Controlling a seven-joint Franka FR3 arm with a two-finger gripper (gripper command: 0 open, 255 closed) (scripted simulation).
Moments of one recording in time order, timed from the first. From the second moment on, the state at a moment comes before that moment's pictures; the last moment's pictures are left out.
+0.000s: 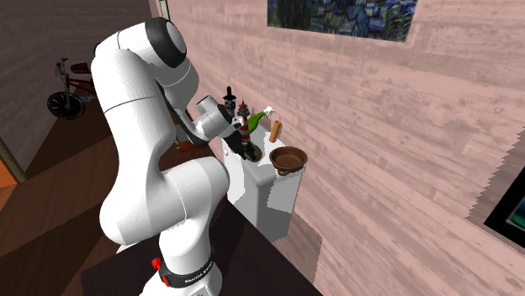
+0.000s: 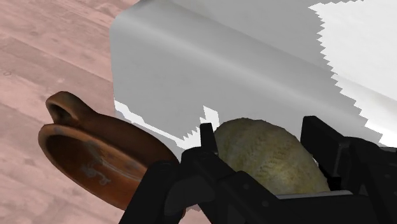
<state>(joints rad) 1.60 0.54 -0.80 -2.24 -0.38 2.65 1.04</state>
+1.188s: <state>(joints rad) 1.66 0.44 -0.85 -2.24 -0.42 2.57 1.03</state>
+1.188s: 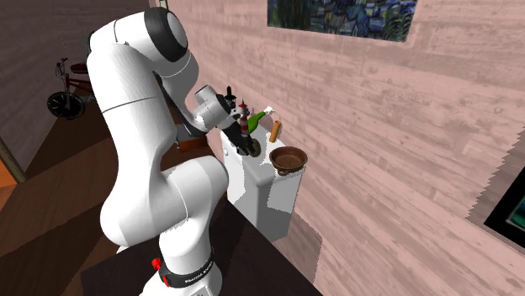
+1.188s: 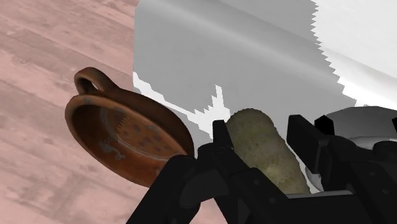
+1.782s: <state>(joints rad) 1.72 0.32 -0.92 -2.23 -0.48 2.46 1.02</state>
